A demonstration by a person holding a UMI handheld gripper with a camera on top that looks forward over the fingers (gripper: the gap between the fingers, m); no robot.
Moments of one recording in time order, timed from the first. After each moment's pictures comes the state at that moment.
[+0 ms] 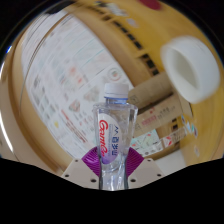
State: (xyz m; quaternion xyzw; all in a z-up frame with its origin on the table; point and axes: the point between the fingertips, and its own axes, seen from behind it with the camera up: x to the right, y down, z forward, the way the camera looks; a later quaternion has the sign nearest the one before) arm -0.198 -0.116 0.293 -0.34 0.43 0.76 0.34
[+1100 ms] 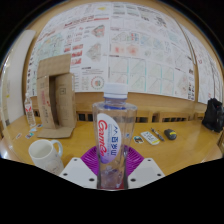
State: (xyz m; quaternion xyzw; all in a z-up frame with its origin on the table) arm 0.075 -0.091 0.088 -0.80 0.00 -0.02 0.60
